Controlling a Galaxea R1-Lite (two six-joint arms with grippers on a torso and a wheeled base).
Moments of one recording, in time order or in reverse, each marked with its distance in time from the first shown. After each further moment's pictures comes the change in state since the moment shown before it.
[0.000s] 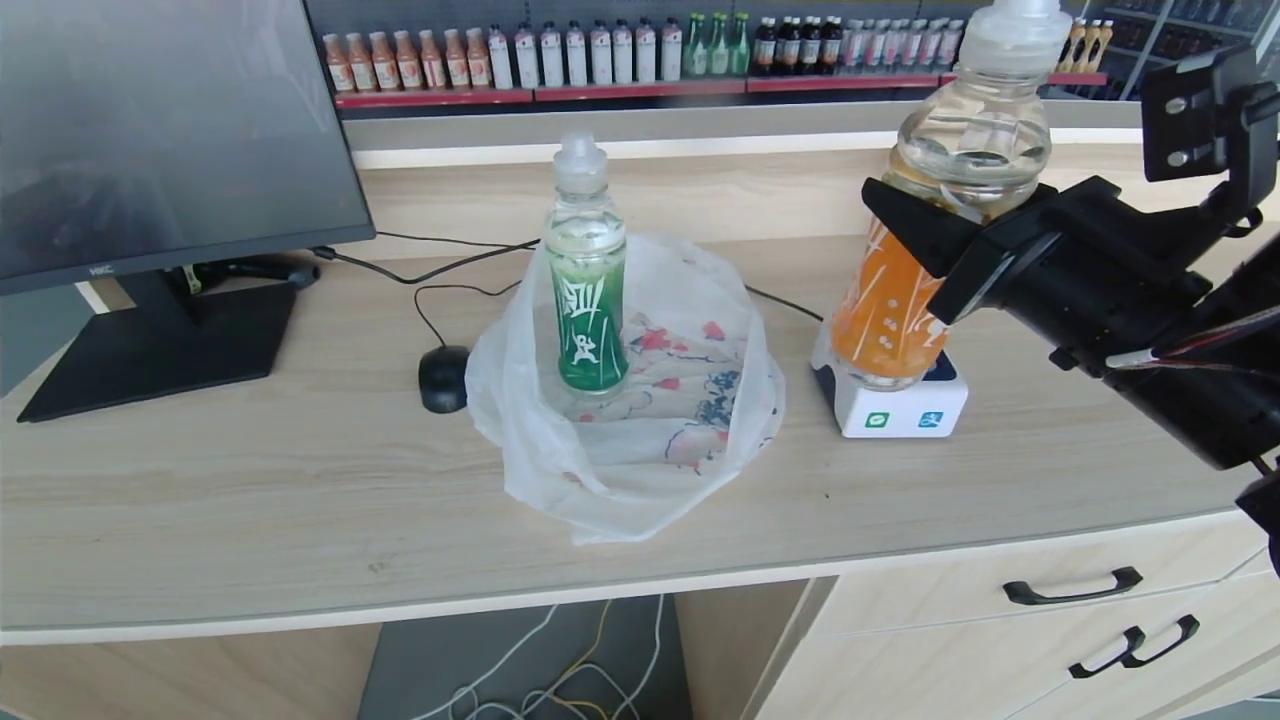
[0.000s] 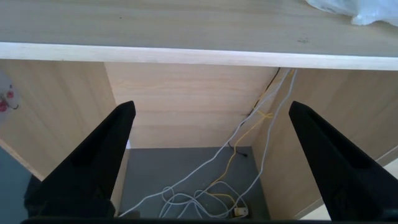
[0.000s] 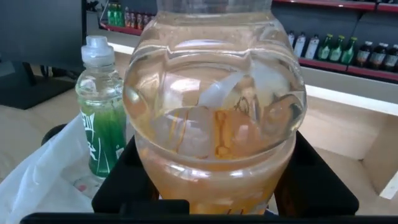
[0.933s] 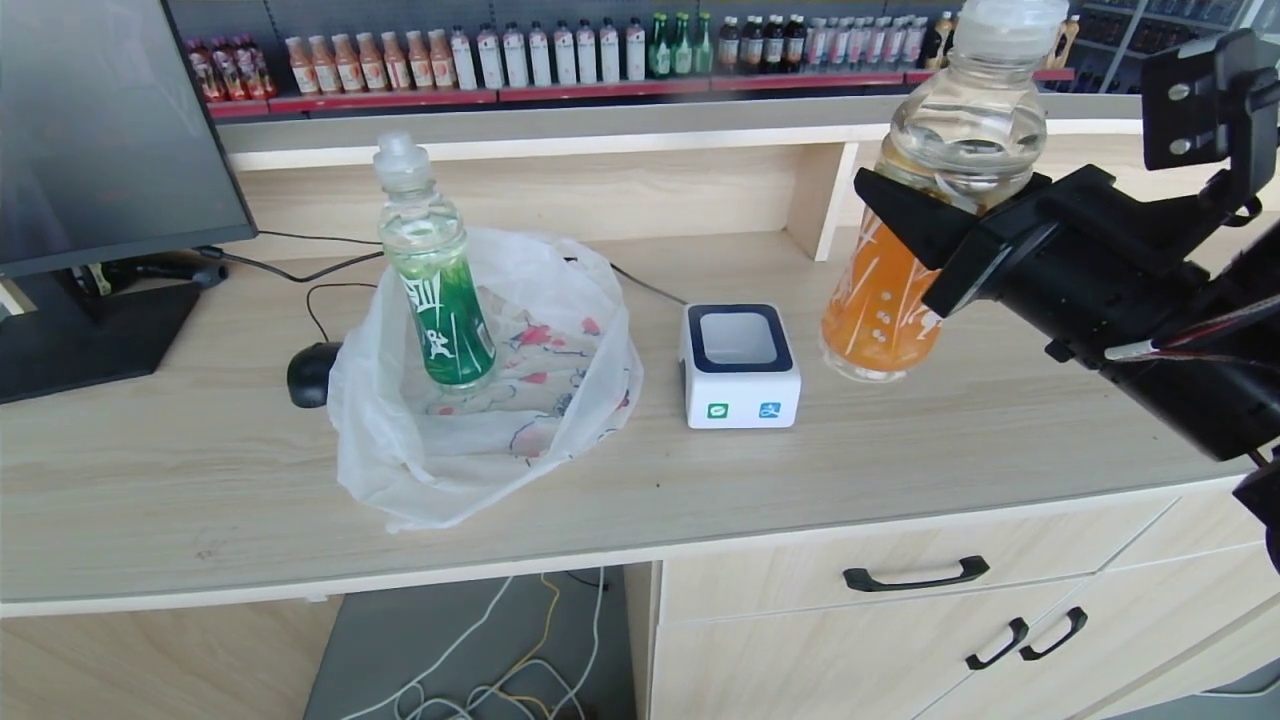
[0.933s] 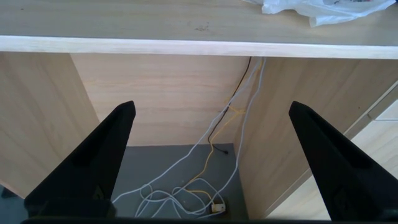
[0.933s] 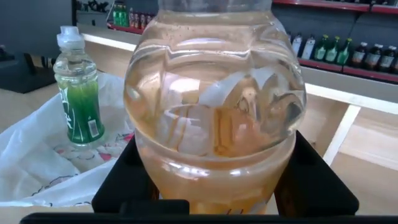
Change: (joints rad) left arm -0.001 0.000 0.000 -0.001 0.000 0.001; right arm 0.010 0.002 -0.024 0.004 0.013 -0.004
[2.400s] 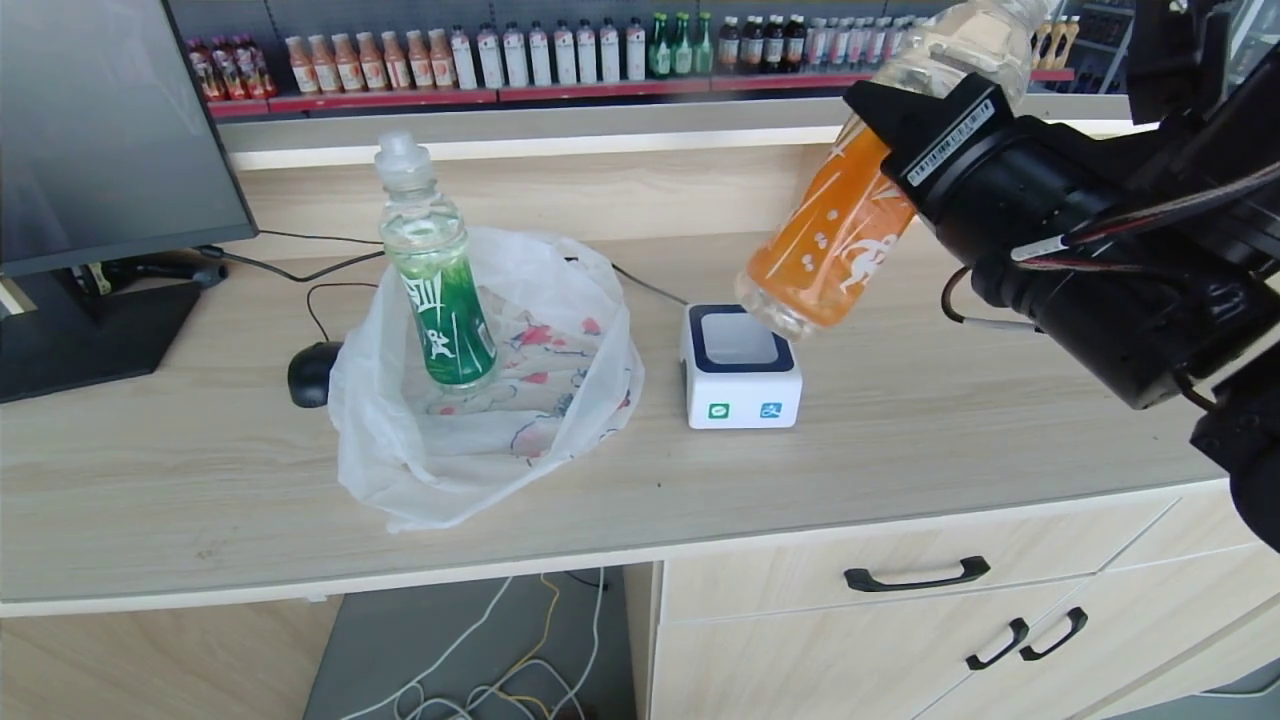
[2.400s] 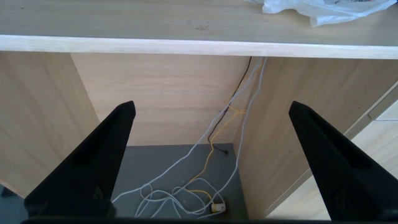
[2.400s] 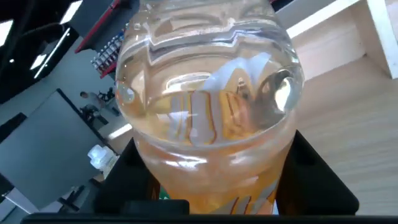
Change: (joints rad) left arm 0.001 0.000 0.000 0.002 0.000 -0.001; right arm 0.169 0.049 -0.227 0.209 -0.435 0.607
